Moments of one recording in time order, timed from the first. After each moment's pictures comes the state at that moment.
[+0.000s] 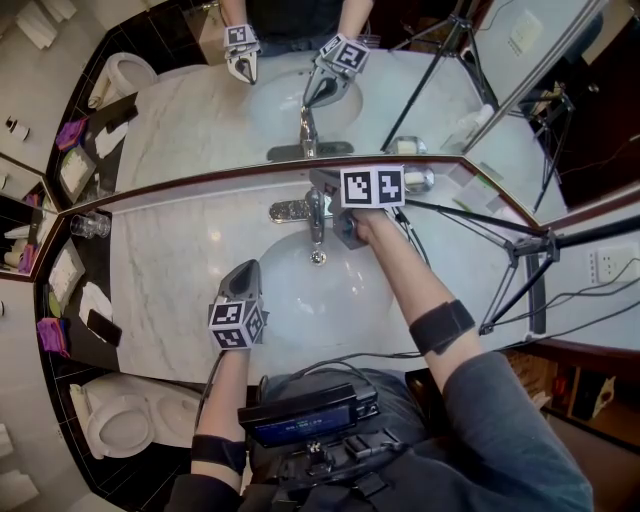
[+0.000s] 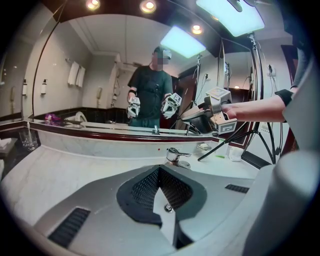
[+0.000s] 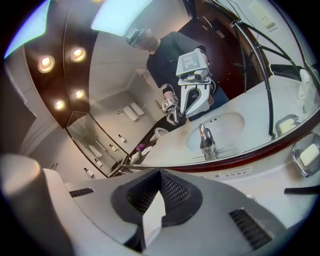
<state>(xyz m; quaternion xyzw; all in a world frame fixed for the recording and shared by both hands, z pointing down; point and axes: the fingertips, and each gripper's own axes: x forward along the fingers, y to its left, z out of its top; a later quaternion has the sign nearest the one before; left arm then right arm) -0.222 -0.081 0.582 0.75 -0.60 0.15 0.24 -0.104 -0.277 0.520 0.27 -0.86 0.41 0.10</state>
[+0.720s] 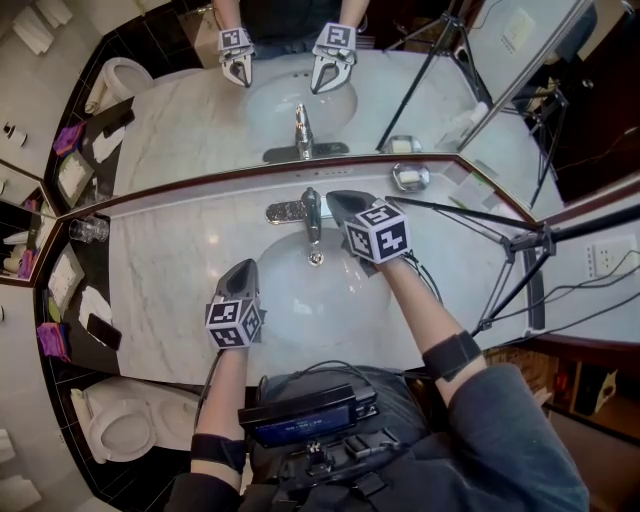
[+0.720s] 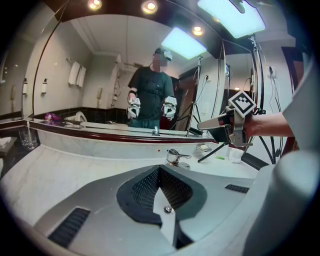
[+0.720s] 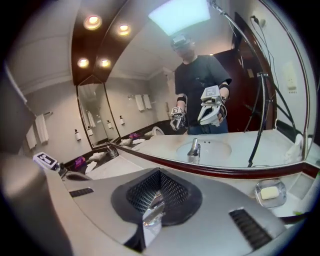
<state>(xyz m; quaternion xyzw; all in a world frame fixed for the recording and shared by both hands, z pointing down) -0.223 -0.084 0.580 0.75 -0.60 0.14 0.24 -0.058 -0.230 0.527 0.33 -0.90 0.22 0.18</state>
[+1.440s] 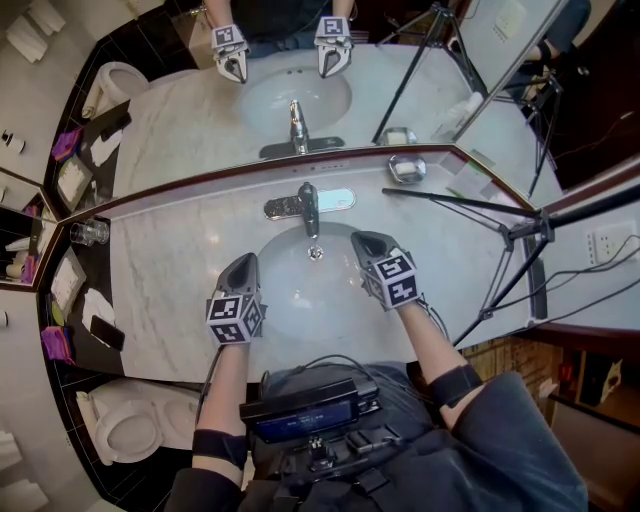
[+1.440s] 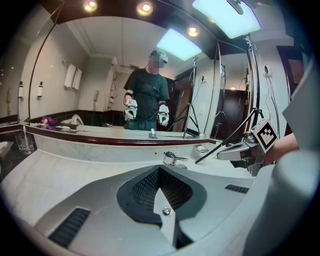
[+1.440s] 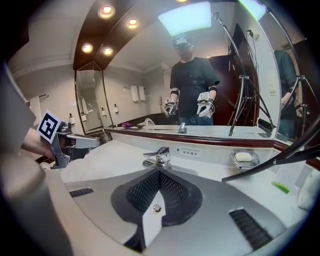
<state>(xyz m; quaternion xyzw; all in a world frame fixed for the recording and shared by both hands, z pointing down) -0.214 -0.087 0.570 0.76 -0.59 0.14 0.22 0.014 -0.144 0.598 0.38 -0.88 0.19 0.23</state>
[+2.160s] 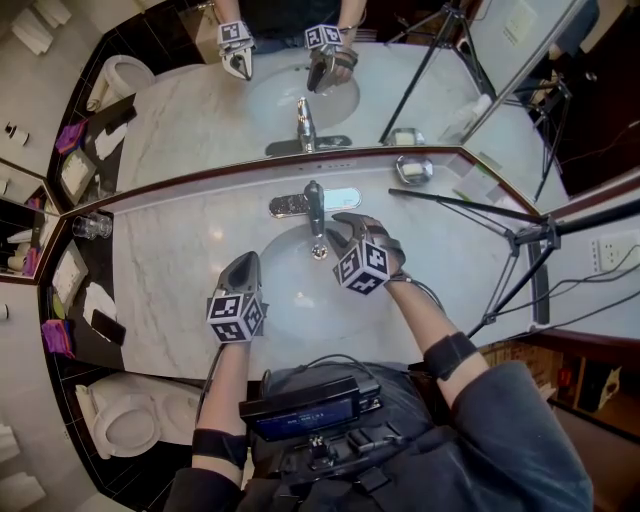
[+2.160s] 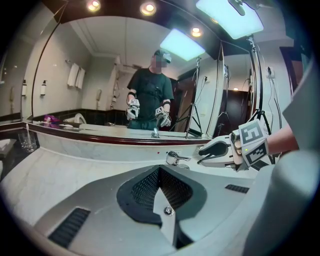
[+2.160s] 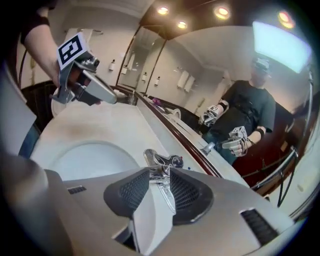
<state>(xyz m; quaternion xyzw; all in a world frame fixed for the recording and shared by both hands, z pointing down) -0.222 -0.086 0.572 0.75 -0.60 0.14 0.23 -0.063 -0.167 0.614 0.24 -0.88 -0.10 0.39</state>
